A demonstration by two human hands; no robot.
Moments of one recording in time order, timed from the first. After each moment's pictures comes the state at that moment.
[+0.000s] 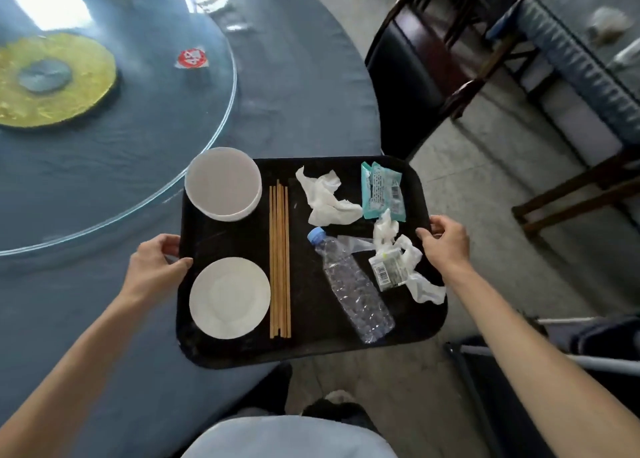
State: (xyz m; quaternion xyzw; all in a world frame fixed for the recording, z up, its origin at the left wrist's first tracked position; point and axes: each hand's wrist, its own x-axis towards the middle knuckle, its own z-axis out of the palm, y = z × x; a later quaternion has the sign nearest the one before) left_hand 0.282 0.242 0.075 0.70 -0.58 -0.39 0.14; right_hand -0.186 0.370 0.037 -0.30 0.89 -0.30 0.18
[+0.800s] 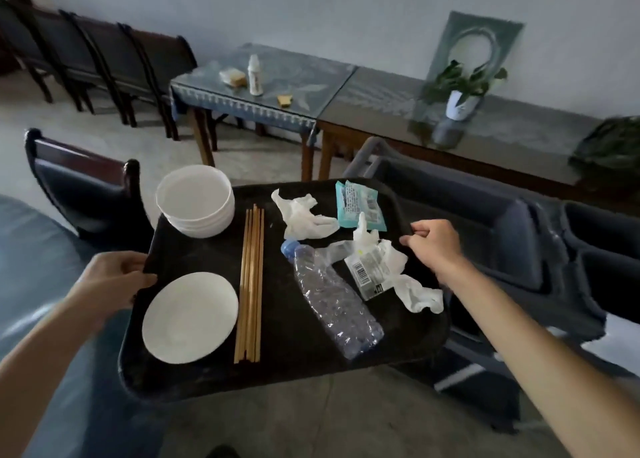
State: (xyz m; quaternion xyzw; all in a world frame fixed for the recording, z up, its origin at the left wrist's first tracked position) left_hand -0.153 0.400 0.199 0.38 -0.77 -0.50 0.04; right_hand -0.389 0.836 0.191 0.02 0.91 -0.40 0.02
